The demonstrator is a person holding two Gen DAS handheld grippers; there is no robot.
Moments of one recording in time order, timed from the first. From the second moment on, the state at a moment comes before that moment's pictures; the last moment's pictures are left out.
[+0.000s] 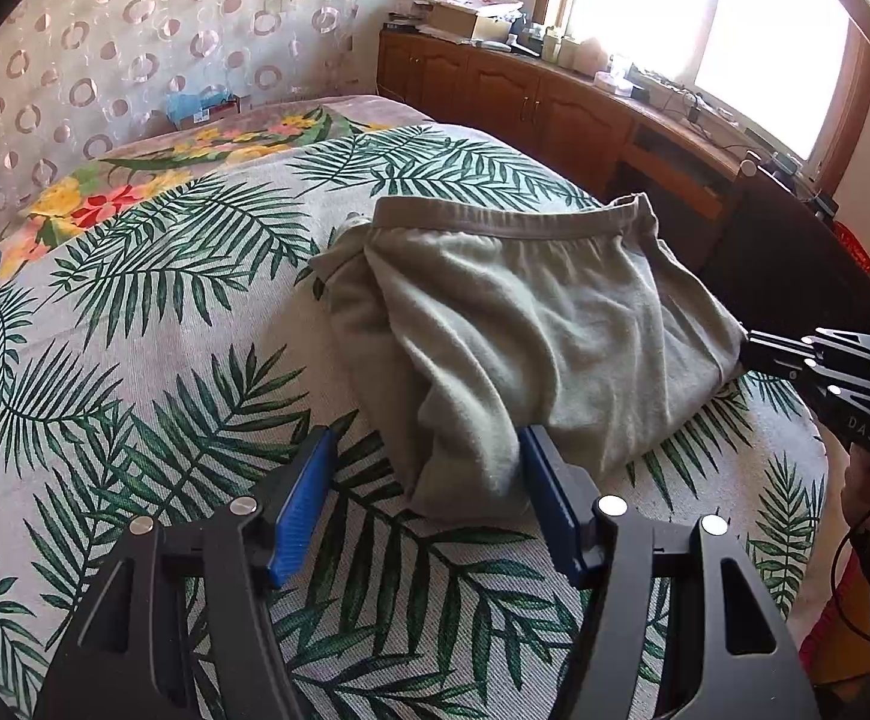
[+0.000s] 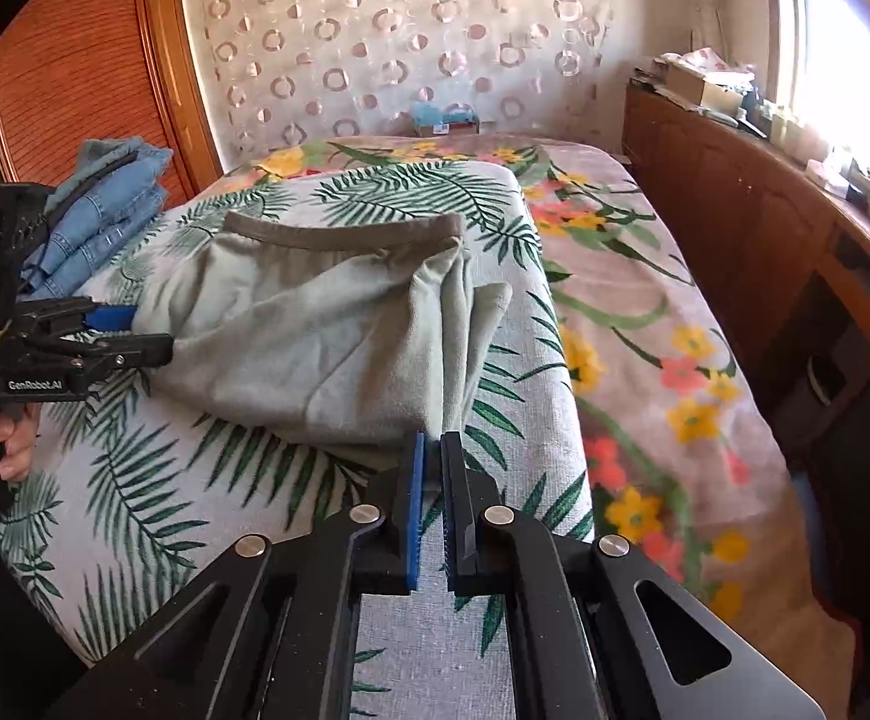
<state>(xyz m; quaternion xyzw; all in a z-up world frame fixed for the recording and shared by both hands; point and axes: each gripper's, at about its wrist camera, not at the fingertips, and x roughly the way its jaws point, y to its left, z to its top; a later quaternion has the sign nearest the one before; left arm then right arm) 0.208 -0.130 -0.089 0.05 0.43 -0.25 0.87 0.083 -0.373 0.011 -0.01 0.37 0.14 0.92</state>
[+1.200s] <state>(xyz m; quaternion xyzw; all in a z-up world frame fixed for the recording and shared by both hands) 0.139 -0.113 -0.064 0.06 0.41 -0.30 0.86 0.048 -0.381 0.010 0.02 0.37 0.20 0.91</state>
